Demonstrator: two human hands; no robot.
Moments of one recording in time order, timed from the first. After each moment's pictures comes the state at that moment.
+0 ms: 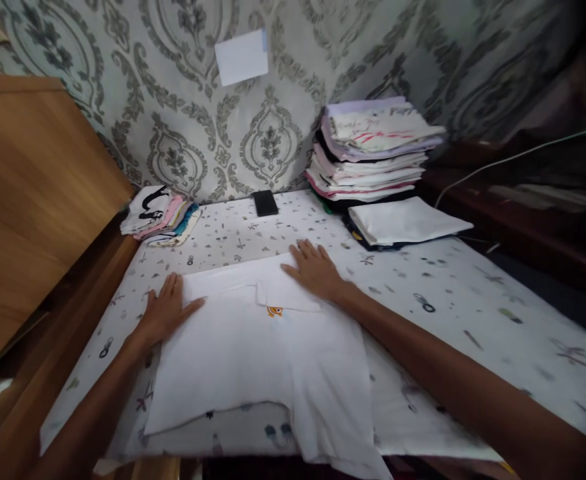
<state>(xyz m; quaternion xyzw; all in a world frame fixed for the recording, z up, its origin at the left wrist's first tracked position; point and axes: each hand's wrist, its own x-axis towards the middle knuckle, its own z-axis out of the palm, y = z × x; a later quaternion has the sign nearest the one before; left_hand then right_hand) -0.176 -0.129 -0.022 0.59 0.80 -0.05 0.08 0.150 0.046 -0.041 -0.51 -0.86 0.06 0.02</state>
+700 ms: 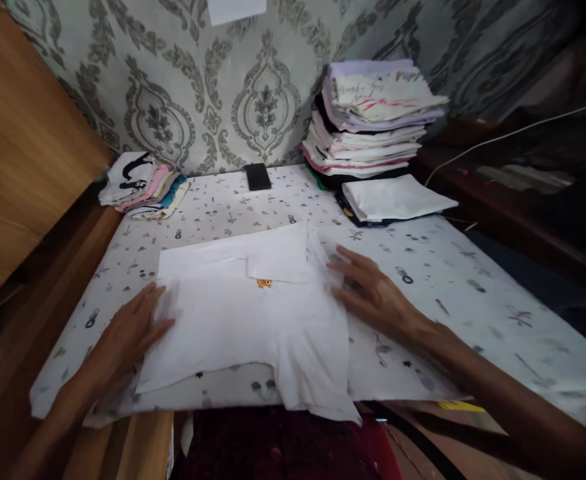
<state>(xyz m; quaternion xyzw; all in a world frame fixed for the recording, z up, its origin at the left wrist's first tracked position) -0.173 -0.233 -0.015 0.66 0.75 0.07 0.07 0.281 -0.042 -0.035 -0.42 -0.87 0.17 0.19</state>
